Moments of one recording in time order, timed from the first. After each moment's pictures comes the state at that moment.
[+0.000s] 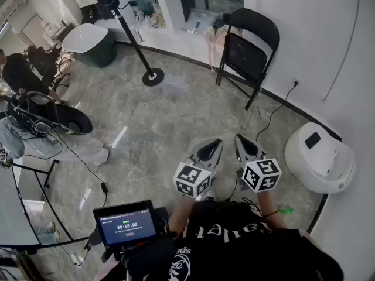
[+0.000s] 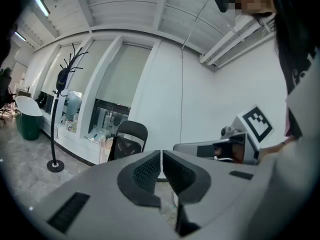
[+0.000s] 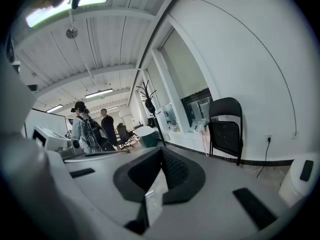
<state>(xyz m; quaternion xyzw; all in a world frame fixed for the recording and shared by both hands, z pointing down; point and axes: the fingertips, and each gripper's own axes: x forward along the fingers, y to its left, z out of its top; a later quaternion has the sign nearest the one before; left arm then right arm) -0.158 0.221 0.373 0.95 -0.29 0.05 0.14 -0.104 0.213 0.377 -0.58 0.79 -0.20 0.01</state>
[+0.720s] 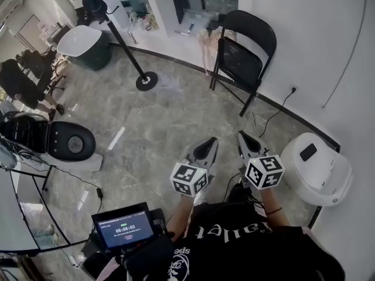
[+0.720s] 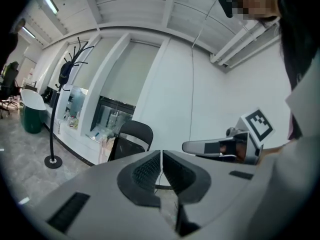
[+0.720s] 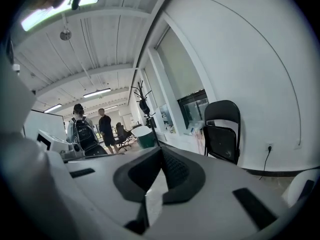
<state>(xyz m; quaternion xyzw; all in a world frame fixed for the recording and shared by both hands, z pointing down) -0.069 0.121 0.386 0.93 -0.32 0.03 0.16 0.009 0.121 0.379 -0.58 0.79 -0.19 0.00</state>
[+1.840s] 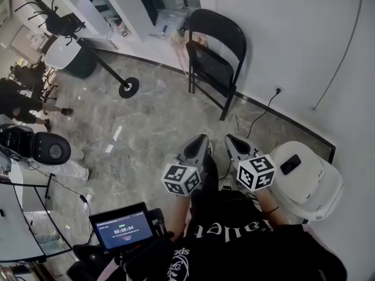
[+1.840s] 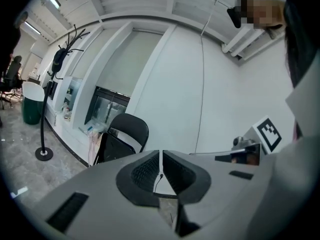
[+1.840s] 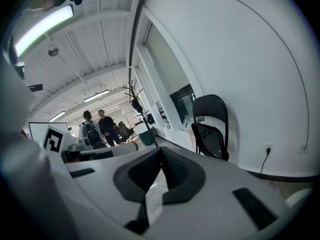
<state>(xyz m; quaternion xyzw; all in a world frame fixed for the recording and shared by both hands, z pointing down) 0.178 0.010 0.398 0.92 -0.35 0.03 0.19 0.241 0.029 0.409 -0.54 0.81 -0.25 -0.01</state>
